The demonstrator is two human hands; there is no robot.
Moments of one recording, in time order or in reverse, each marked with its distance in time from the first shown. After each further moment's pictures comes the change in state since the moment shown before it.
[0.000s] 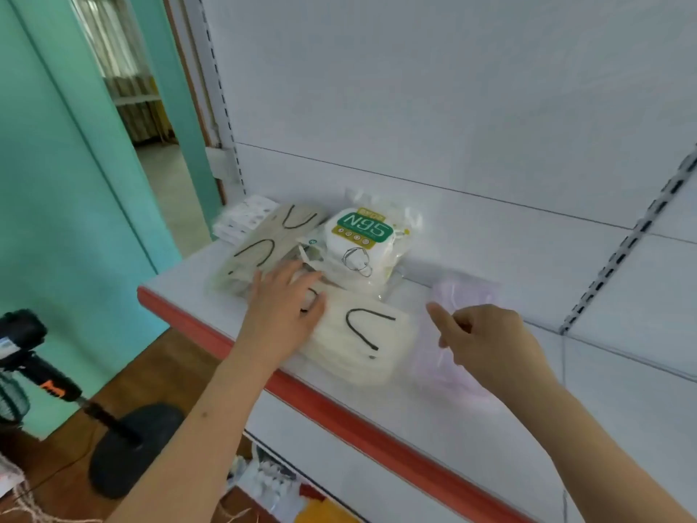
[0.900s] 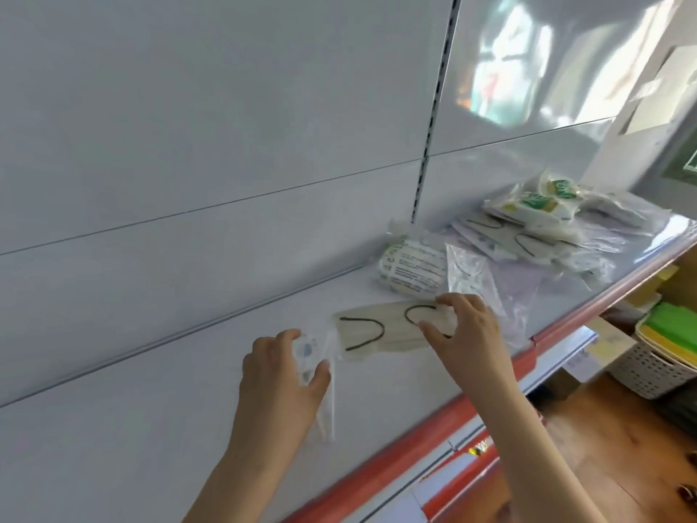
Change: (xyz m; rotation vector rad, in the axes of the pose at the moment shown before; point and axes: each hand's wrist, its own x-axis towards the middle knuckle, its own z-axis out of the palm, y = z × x) left_hand -0.180 0.591 0.213 -0.418 -0.604 0.439; right_hand -0.294 0.506 -0.220 -0.019 0.752 0.809
